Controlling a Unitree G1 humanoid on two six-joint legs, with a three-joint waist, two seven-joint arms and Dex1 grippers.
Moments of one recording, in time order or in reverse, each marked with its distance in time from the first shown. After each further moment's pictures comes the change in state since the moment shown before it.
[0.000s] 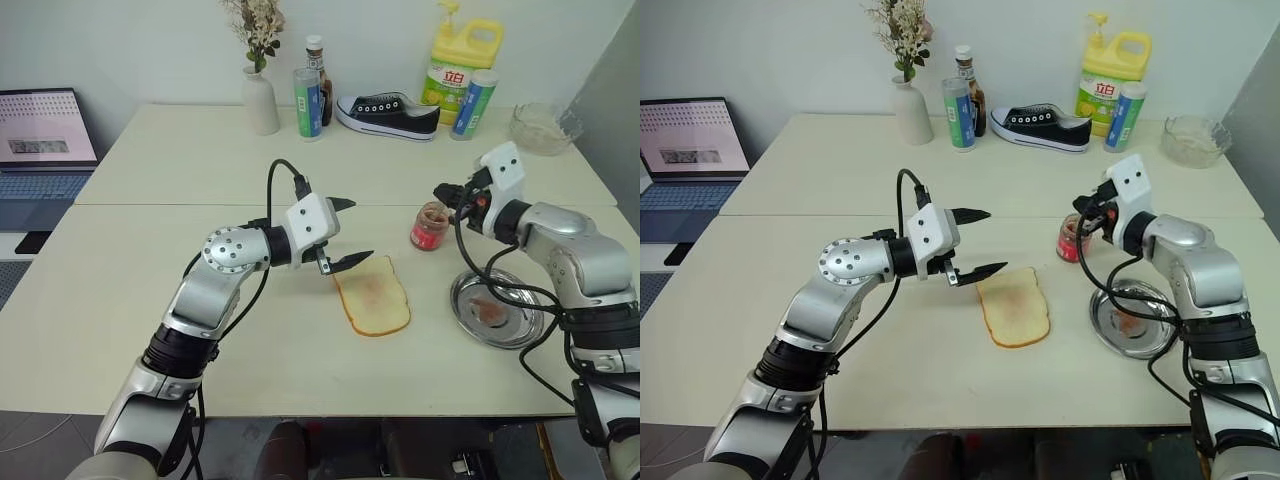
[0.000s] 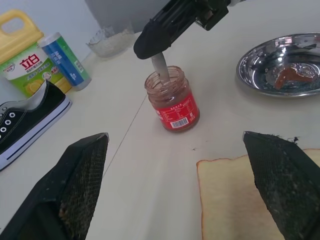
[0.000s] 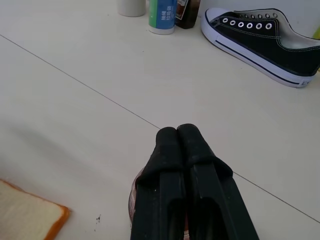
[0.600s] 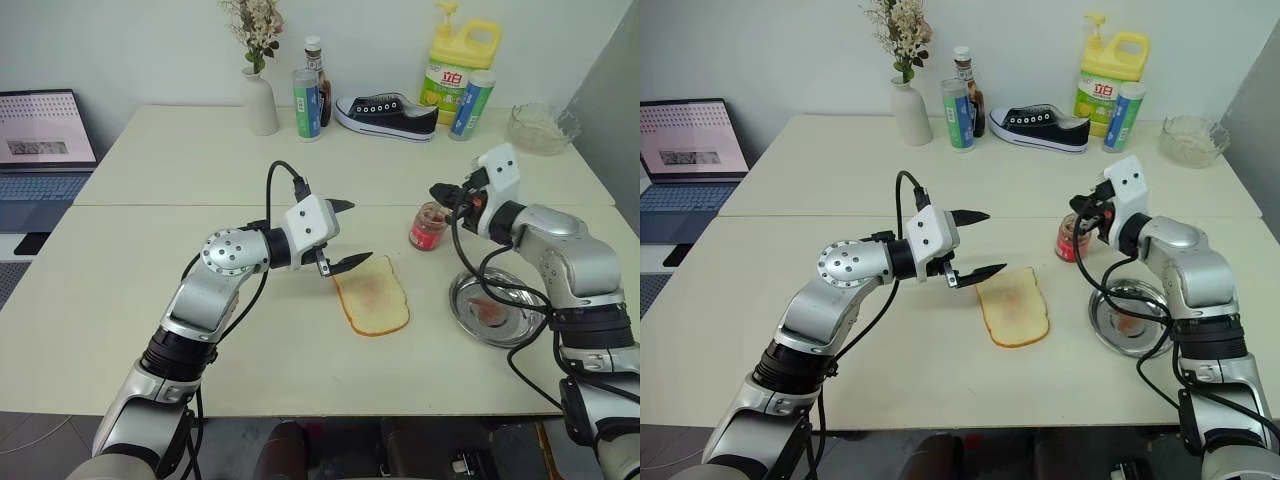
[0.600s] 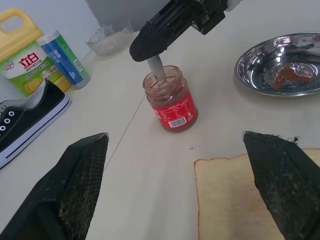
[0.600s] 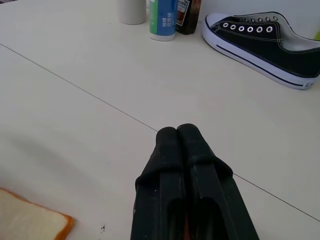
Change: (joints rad) left arm 0.008 0.003 0.000 -0.012 0.000 0.018 0.007; right arm 0.000 0.053 -0.040 0.023 -0.035 -0.010 0.015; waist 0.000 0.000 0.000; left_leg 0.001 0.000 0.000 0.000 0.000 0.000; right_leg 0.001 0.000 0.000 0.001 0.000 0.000
